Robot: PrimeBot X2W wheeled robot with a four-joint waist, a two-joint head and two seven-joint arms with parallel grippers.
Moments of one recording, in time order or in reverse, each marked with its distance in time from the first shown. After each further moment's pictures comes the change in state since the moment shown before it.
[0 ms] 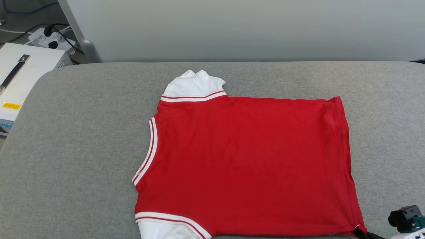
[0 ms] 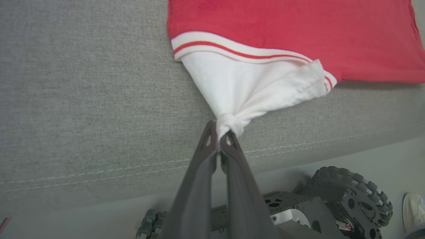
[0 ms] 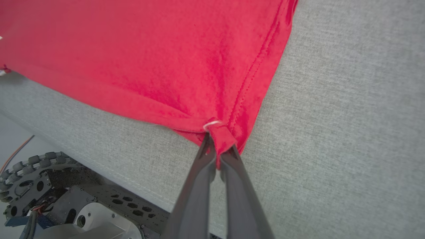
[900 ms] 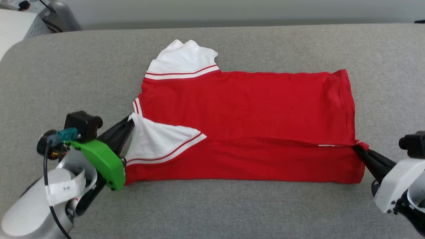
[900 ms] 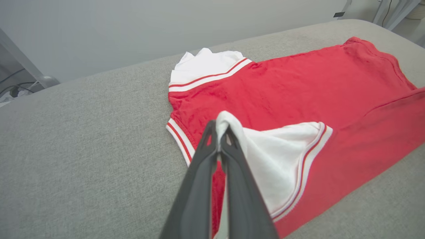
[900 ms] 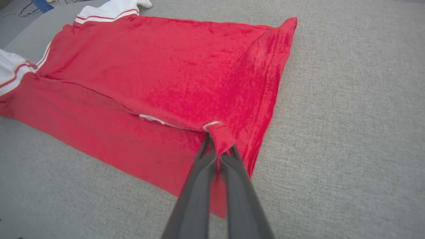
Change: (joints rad) left arm -0.632 -0.042 0.021 0.213 0.206 -0.210 -0.007; right arm -0.227 0.117 -0.204 -0.103 -0.068 0.000 0.096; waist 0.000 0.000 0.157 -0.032
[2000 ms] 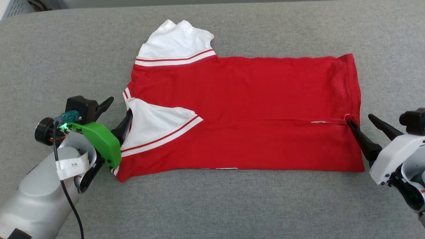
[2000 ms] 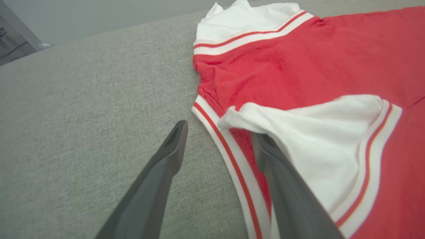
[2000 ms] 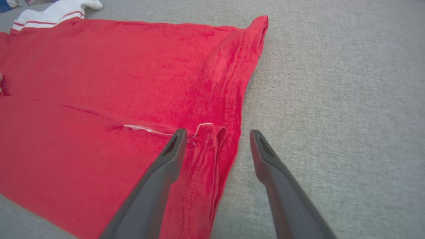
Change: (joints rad) left arm -0.291 -0.094 -0.261 0.517 -0.091 -0.045 -0.217; right arm -0.264 0.022 0.146 0.317 0.006 0.000 -0.198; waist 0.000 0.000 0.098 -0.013
